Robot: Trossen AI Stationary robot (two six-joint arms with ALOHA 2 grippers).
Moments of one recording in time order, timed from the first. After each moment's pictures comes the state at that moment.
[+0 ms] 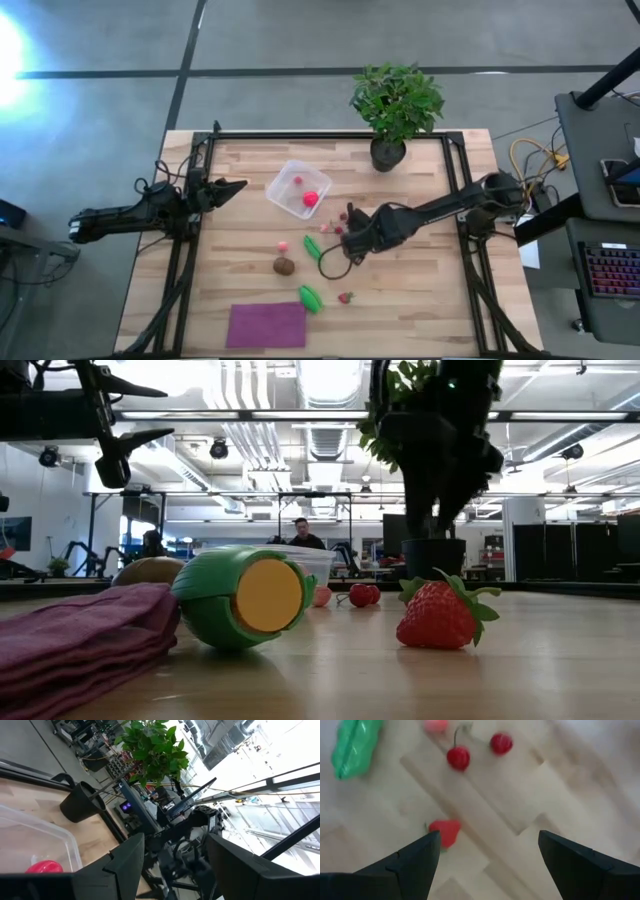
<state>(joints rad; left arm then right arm) 0.11 0.12 0.11 0.18 -0.19 -0.94 0.25 1.79 1.33 -0.96 0.32 0.94</state>
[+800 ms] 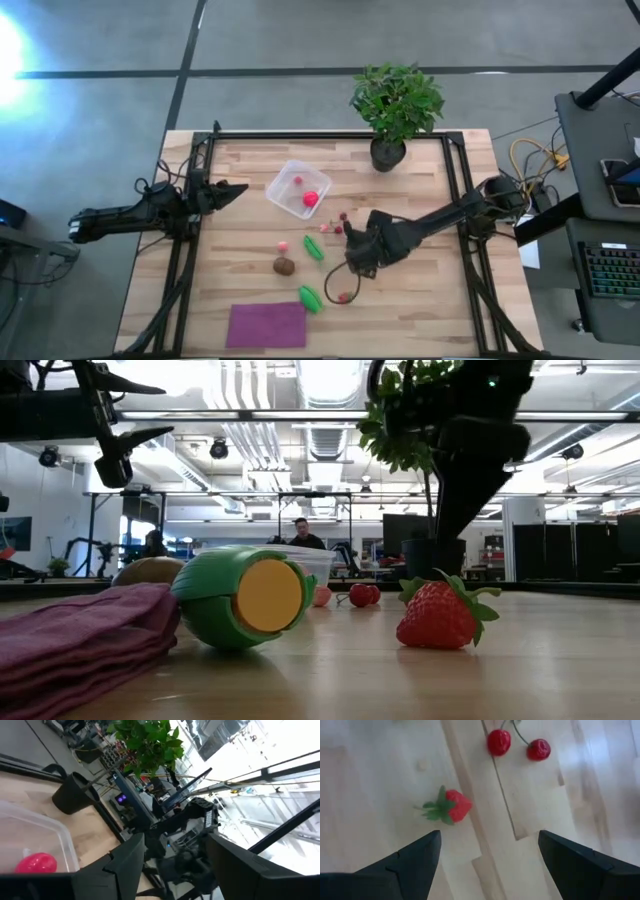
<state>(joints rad) 0.11 0.13 0.11 0.18 -0.13 -0.93 0.32 1.80 1.28 -0.92 0.38 0.56</state>
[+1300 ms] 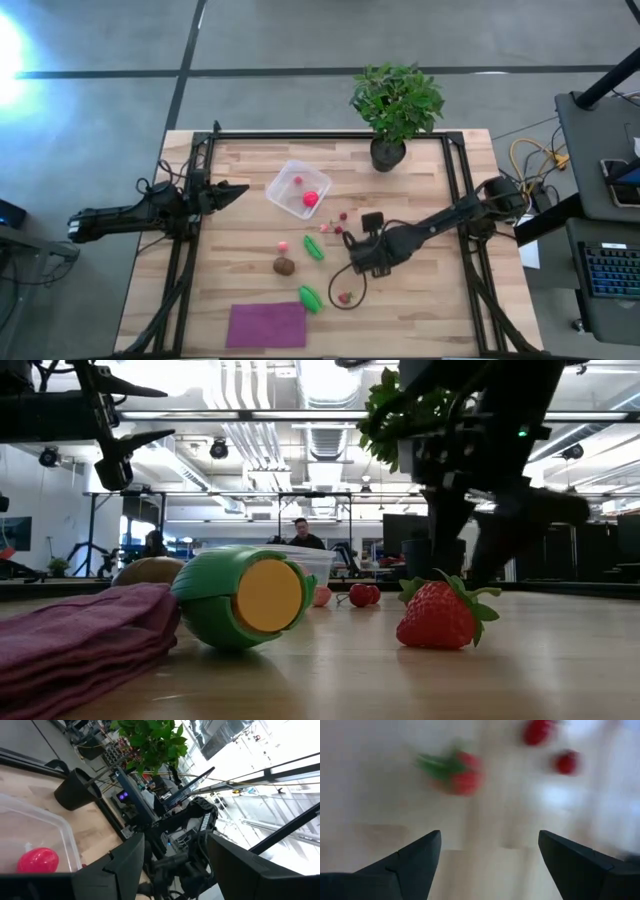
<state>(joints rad) 0.11 0.14 0.11 0.17 -0.13 -0.95 0.35 1.80 1.14 -0.78 0.39 0.11</state>
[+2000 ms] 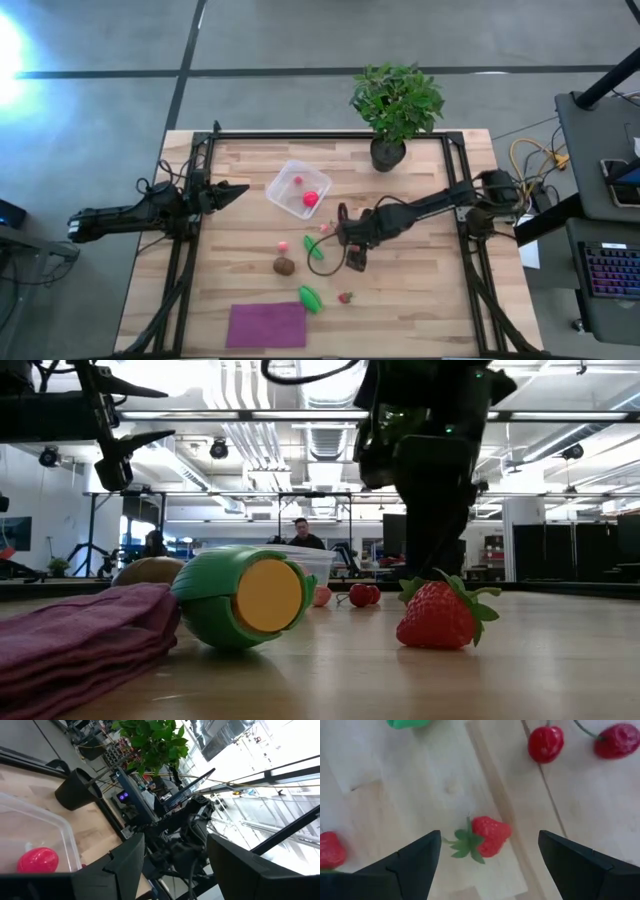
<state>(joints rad) 0.11 0.14 0.11 0.17 -0.14 -0.96 0.16 1.81 1.17 -0.62 0.01 0.54</state>
